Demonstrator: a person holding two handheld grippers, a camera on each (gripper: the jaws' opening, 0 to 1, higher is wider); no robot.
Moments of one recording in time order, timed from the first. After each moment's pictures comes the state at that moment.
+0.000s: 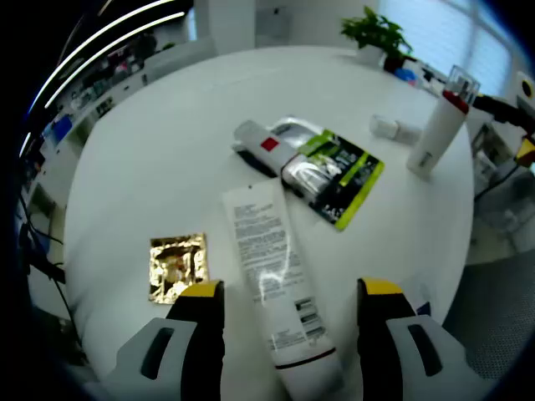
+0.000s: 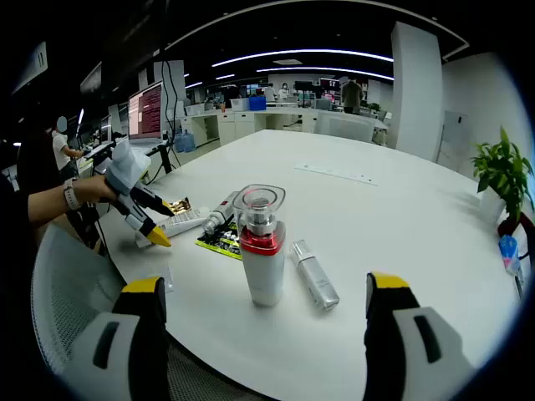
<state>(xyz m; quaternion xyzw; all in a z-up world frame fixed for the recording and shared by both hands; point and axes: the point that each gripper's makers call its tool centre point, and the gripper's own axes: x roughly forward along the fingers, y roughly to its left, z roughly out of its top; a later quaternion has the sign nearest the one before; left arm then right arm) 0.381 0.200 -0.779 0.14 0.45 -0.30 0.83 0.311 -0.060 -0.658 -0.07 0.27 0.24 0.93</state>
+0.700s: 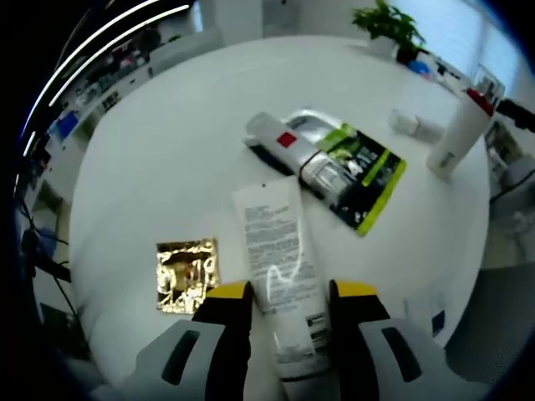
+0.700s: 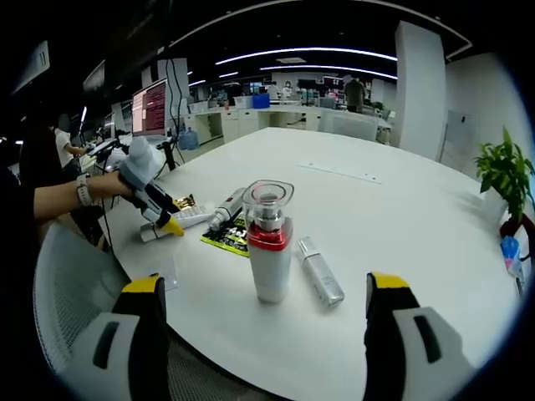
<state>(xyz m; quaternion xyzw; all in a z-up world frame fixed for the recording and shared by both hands) 0.389 0.202 -0.783 0.16 0.46 -0.29 0.82 0.306 -0.058 -0.662 -0.07 0.28 0.25 0.93</state>
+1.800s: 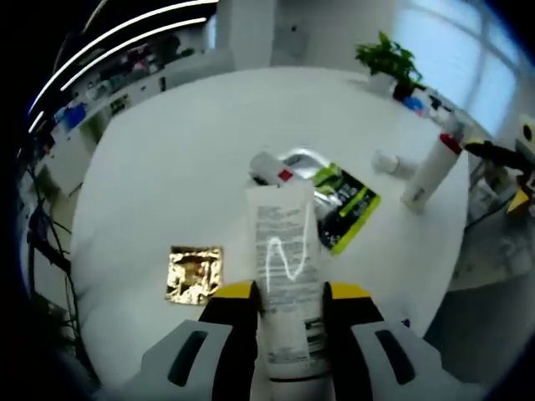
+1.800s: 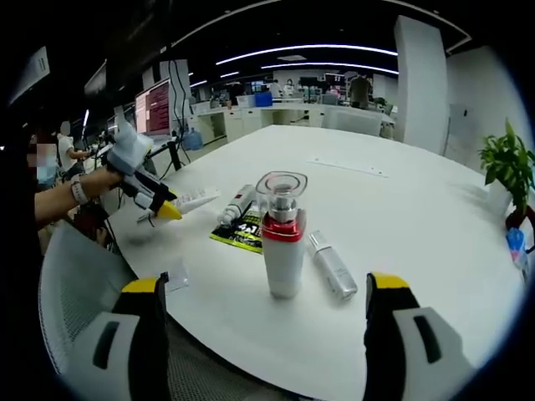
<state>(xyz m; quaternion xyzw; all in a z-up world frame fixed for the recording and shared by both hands) 0.374 0.198 -0.731 0.08 0.41 -0.31 0.86 0.295 -0.043 -0.667 -0.05 0.28 0.26 0.92</state>
